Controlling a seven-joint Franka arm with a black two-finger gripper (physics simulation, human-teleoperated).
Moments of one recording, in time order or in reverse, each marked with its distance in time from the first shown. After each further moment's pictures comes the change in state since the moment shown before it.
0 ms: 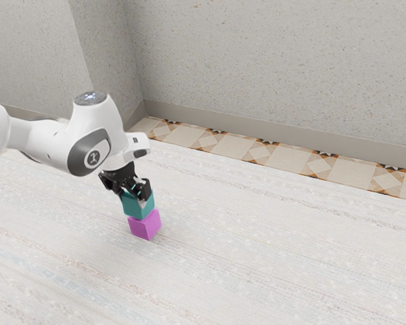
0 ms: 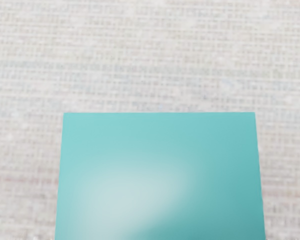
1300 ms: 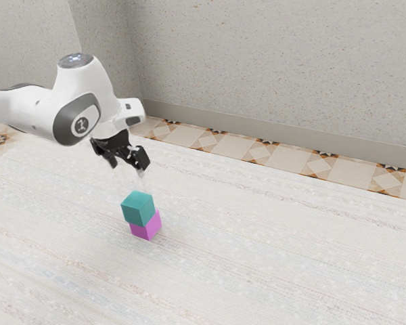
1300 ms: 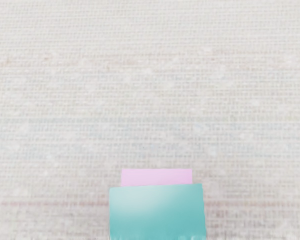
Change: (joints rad) arm 0.000 -0.135 -0.016 0.061 -0.012 -0.120 0.050
